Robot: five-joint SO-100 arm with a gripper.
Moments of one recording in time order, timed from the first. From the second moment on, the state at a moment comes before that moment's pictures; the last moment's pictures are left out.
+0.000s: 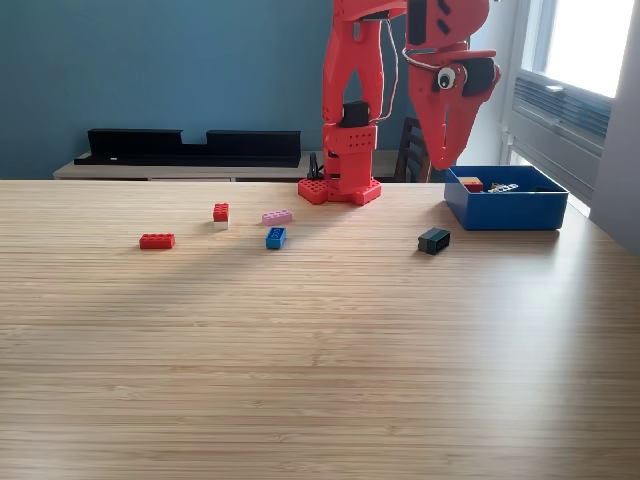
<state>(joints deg) -25.0 86.7 68.6 93.3 -7.3</state>
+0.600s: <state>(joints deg) 12.2 86.7 69.4 87.7 -10.2</state>
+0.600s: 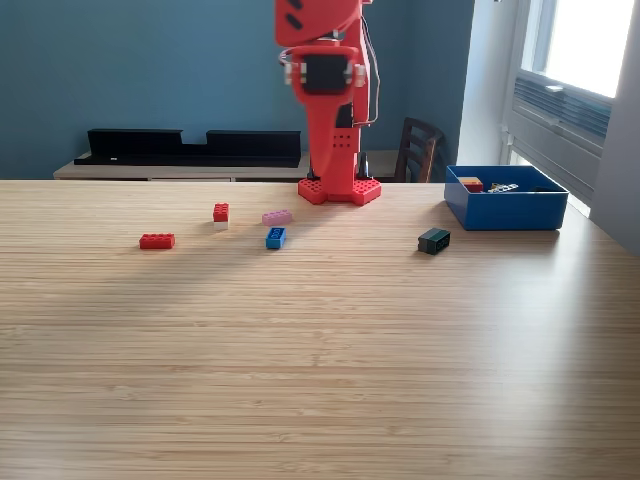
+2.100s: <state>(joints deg) 44.3 86.7 97.7 50.7 17.9</state>
